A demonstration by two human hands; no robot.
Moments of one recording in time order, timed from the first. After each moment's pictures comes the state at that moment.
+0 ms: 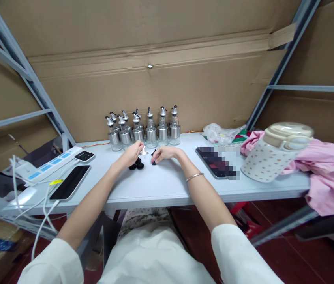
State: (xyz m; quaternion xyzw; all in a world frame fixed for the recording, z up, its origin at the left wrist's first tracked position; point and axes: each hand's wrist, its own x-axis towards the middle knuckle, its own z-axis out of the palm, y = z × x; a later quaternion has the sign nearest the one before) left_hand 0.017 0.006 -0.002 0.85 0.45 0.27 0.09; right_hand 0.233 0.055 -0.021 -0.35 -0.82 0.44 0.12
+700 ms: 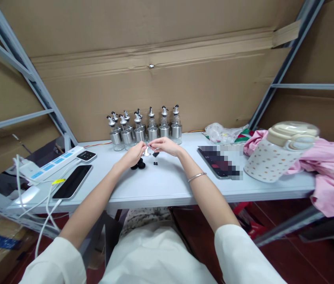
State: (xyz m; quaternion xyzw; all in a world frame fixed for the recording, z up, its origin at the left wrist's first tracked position) left_hand 0.016 0.010 -0.009 0.86 0.43 0.26 0.10; right_hand 0.218 0.034 0.000 -0.36 -0.66 0.55 0.37
